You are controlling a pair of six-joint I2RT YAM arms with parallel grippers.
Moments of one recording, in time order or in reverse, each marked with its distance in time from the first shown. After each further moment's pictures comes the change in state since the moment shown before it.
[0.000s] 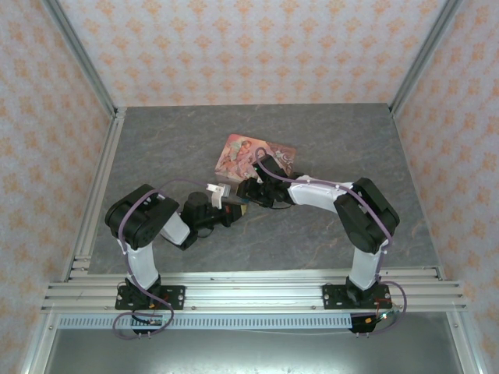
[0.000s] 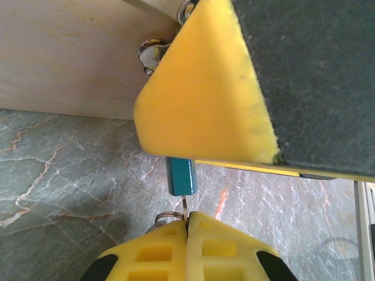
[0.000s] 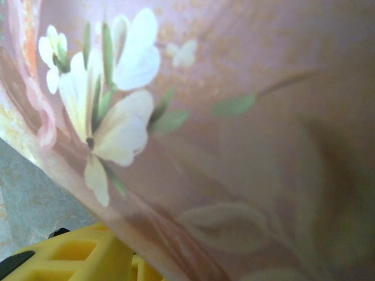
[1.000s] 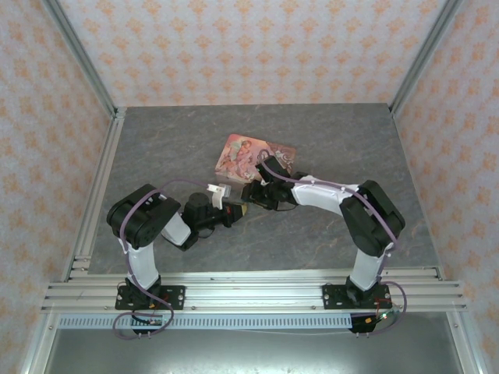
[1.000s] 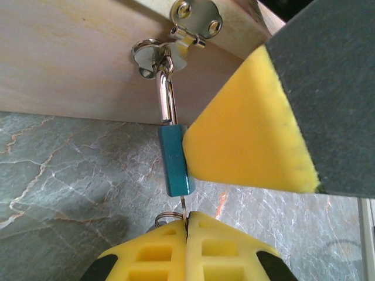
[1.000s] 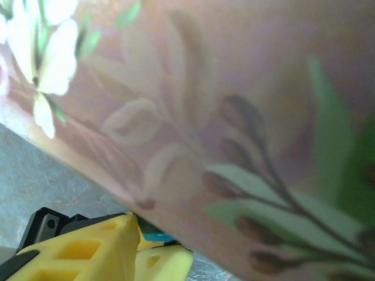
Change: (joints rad) left arm -0.014 0.010 -0.002 0.024 -0.024 0.000; right arm -0.006 -0.043 -0.017 -0.085 0.000 -0.012
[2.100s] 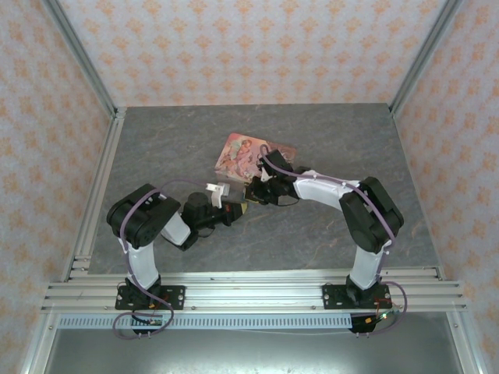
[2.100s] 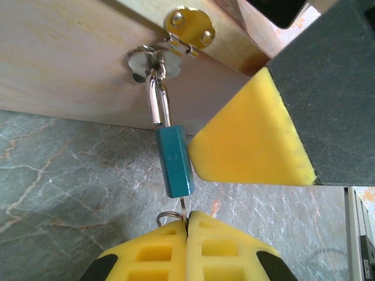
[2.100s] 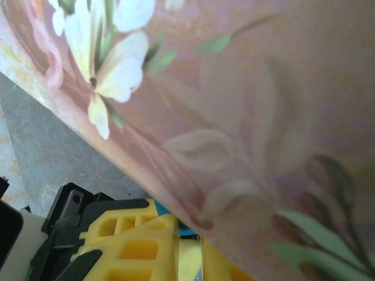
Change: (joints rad) left arm 0.004 0.003 0.000 0.030 0.003 -0.052; right arm -0.051 0.024 0.039 -0.024 -0.157 -0.097
